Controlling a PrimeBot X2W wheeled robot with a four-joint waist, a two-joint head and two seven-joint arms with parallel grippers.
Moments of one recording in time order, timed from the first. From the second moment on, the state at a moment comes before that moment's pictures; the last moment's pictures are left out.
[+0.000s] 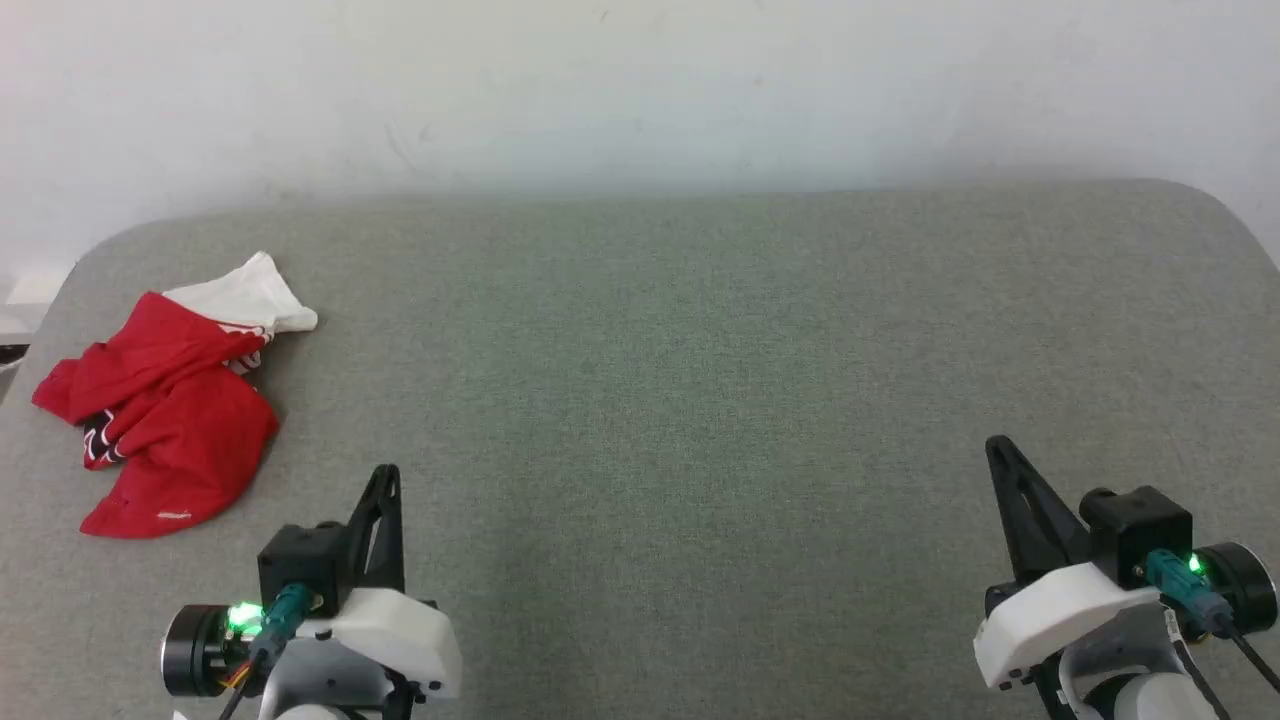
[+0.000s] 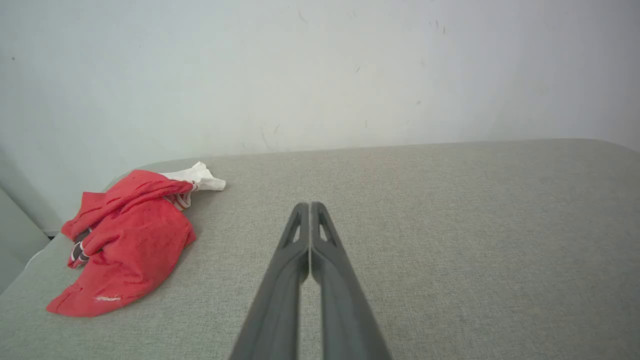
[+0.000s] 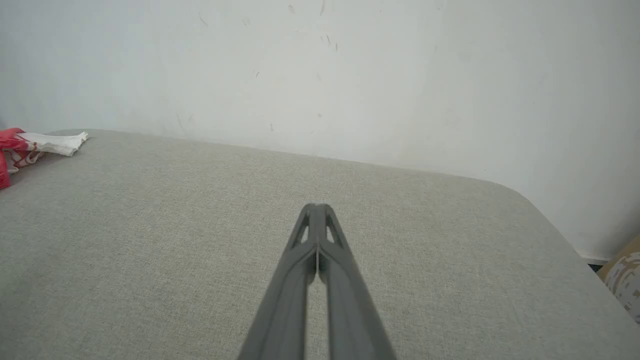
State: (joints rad) left arm 0.01 0.05 0.00 0.01 -0.01 0.00 0.00; right arm 0.01 -0.05 0.00 0.01 0.01 0.13 0.00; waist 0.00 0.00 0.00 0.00
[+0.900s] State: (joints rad) left arm 0.01 0.05 0.00 0.01 -0.01 0.00 0.00; right arm 0.01 -0.05 0.00 0.01 0.01 0.13 0.00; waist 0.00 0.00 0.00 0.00
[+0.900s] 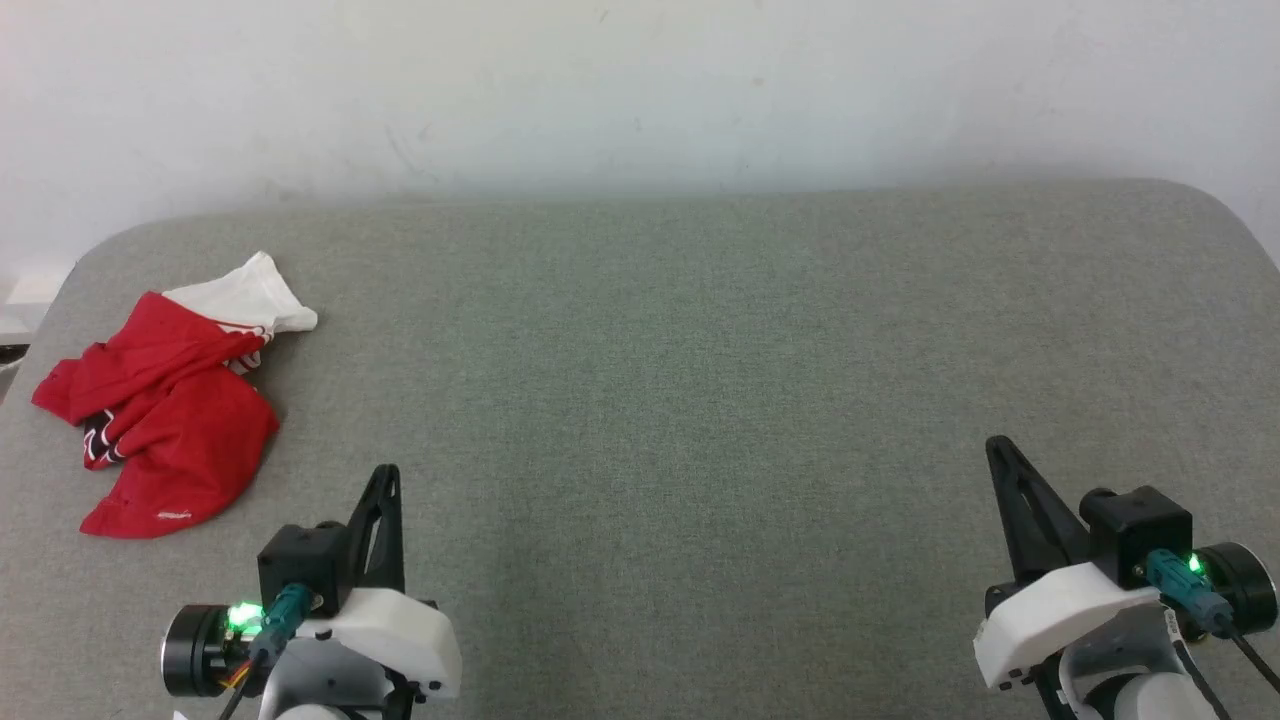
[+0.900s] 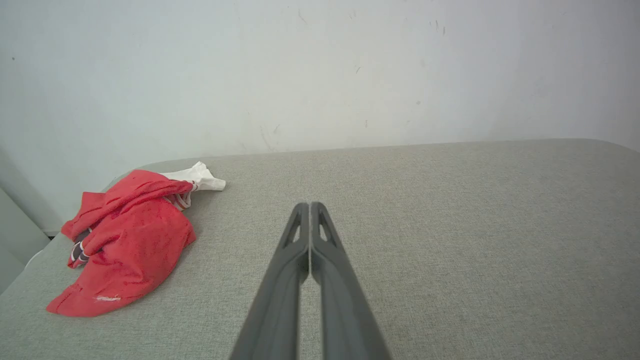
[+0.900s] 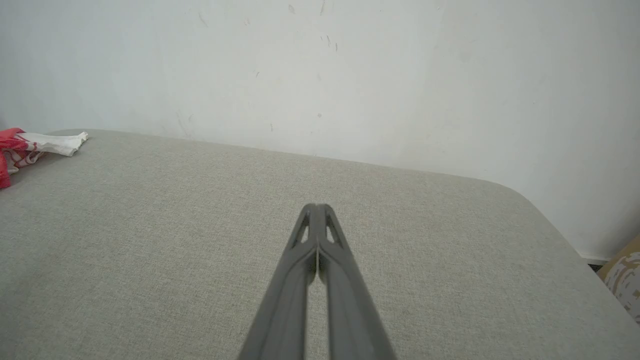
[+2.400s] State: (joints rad) left arm 0.01 0.05 -0.03 0.02 -0.04 0.02 -0.06; right arm 0.01 -0.05 0.00 0.01 0.01 0.13 -0.06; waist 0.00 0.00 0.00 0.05
